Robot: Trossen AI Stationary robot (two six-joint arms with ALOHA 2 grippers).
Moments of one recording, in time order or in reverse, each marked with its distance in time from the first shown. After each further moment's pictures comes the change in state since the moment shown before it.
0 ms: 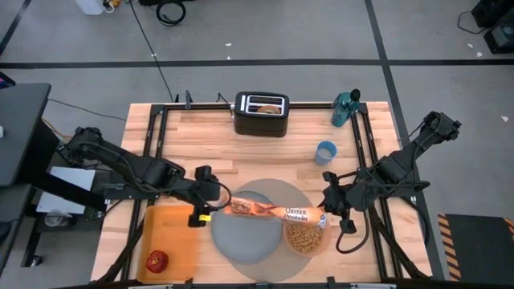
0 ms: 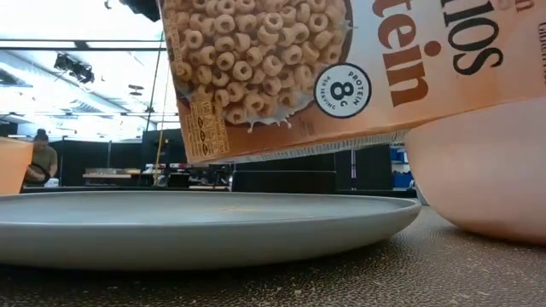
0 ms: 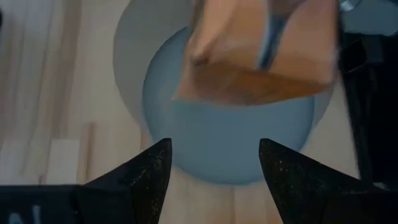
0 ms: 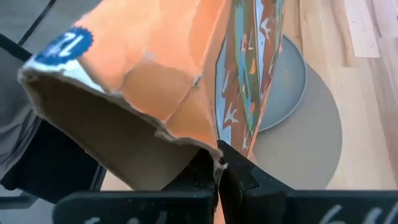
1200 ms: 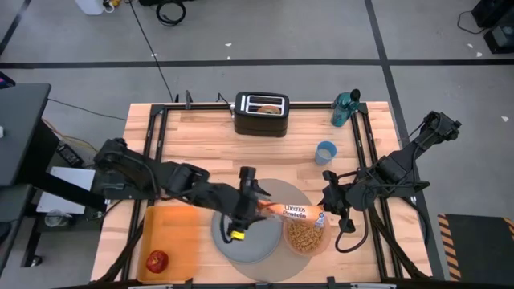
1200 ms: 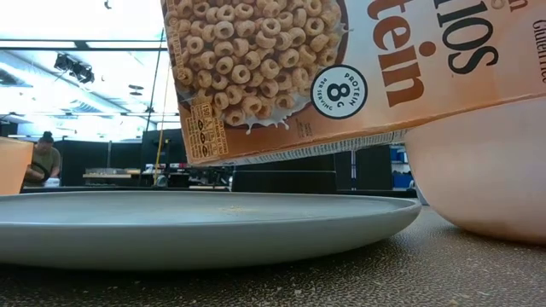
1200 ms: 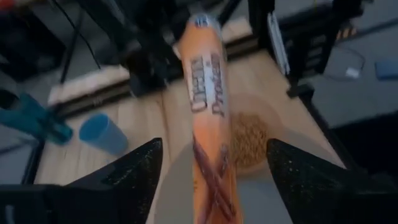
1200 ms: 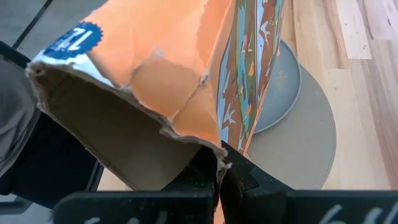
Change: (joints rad) left arm 0.009 0.377 0.572 0.212 -0.145 0.440; right arm -0.001 0.000 -0.001 0.003 0.016 -0.001
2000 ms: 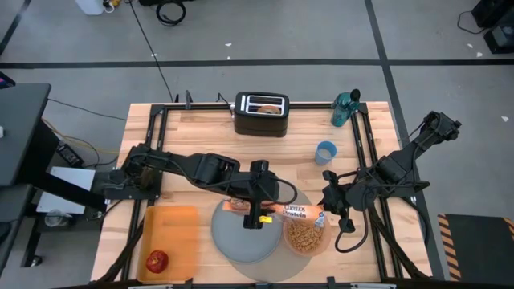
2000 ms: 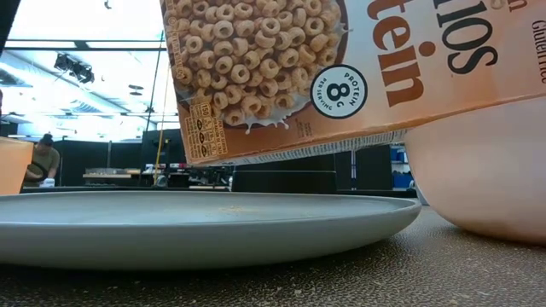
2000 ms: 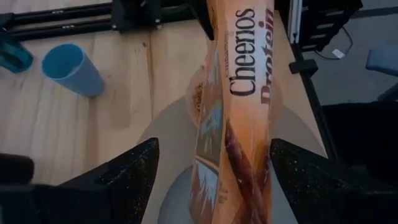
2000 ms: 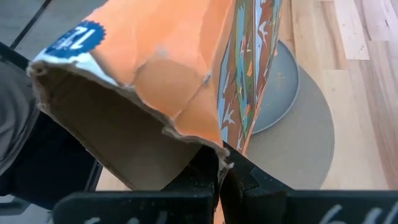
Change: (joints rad) left arm 0.100 0.244 0.369 -0.358 0.172 -0.199; right arm 0.000 0.000 0.000 0.000 0.005 -0.002
